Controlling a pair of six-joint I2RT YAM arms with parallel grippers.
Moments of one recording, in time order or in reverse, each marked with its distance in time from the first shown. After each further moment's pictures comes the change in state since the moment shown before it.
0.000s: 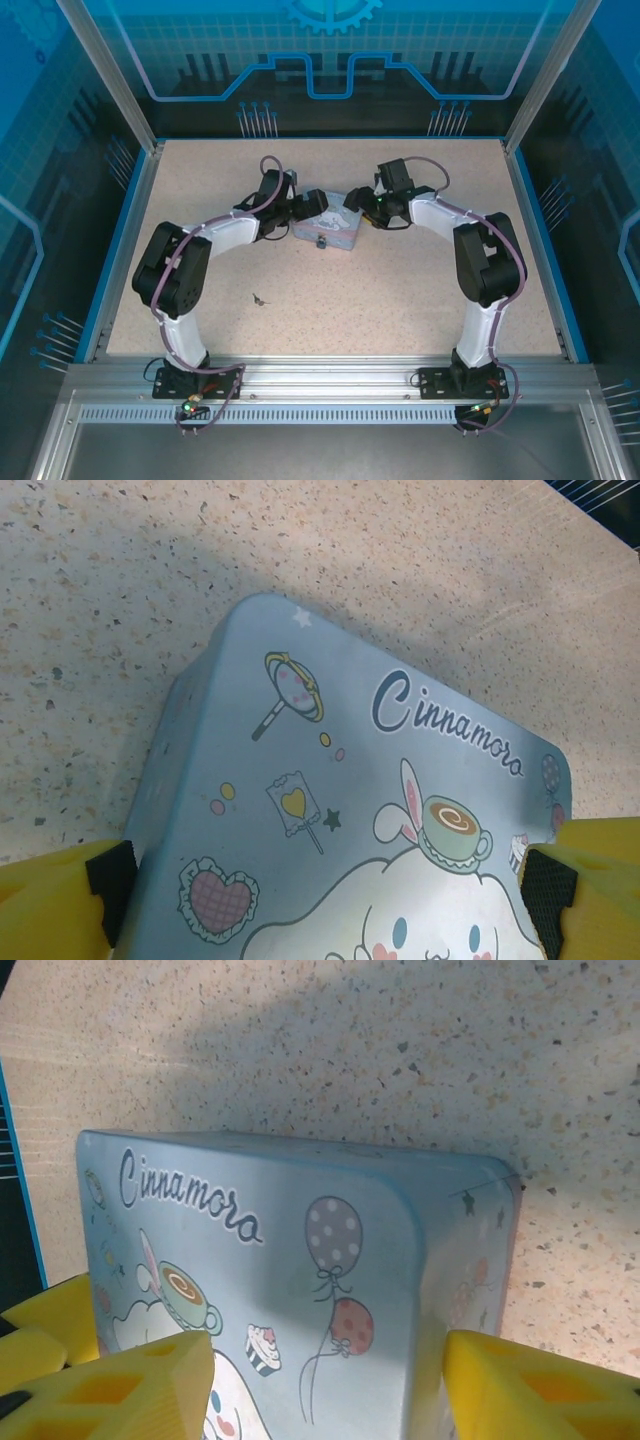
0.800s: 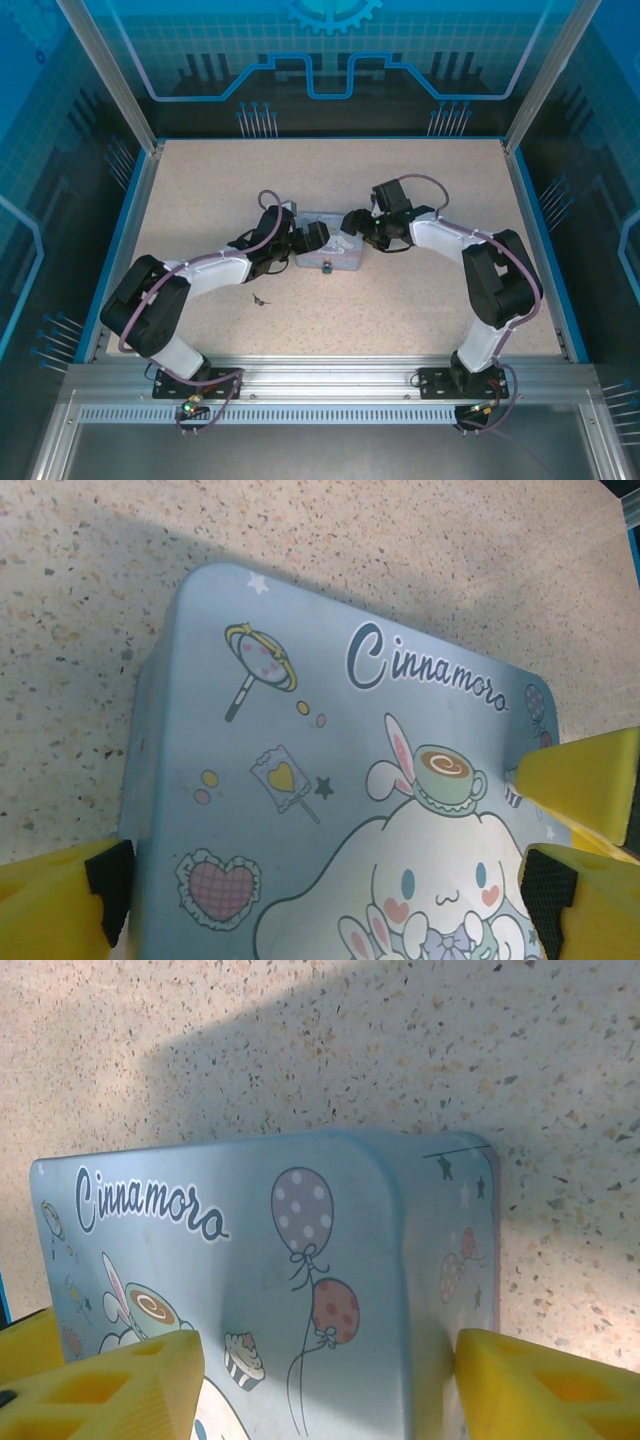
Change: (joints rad) left arm -0.149 -0.259 -0.346 0.109 -0.118 -0.101; right arm 0.083 -0.167 -0.208 -0.001 0.058 -0.005
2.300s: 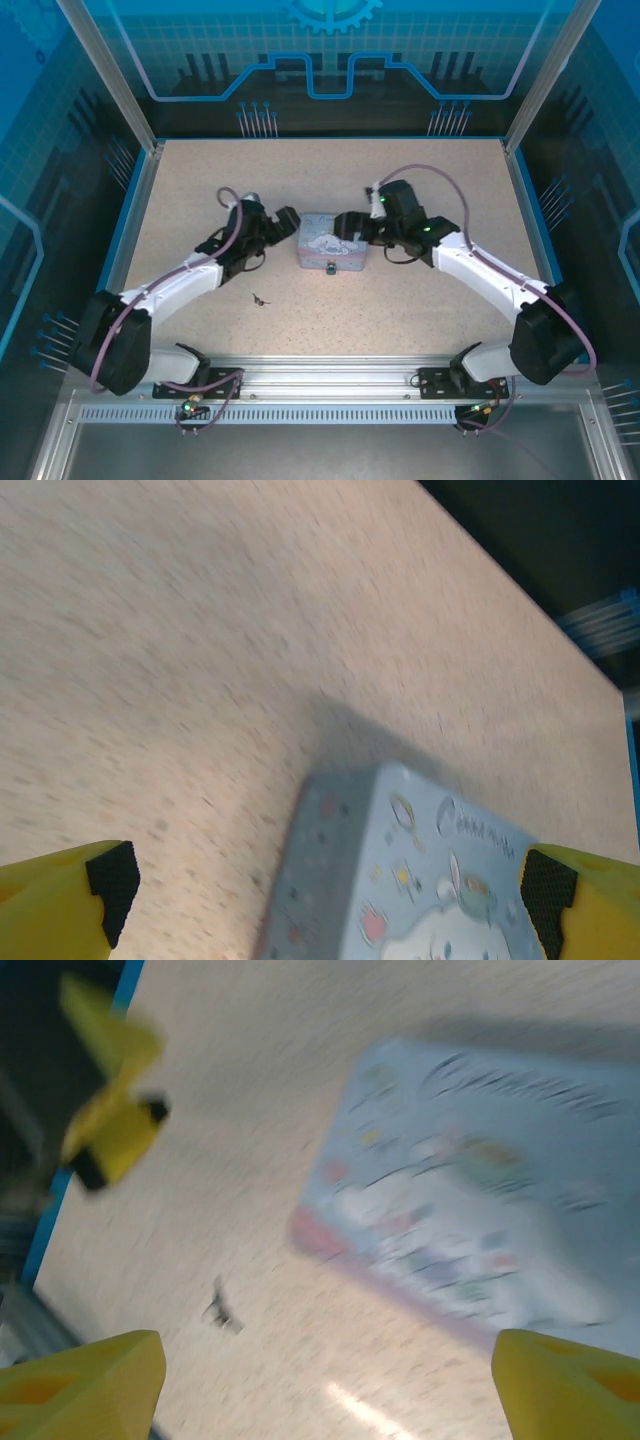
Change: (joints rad) left arm 0.212 -0.298 -0.012 -0.245 -0.098 -0.103; right arm 0.249 -0.337 -0.012 -0.128 0.083 -0.269
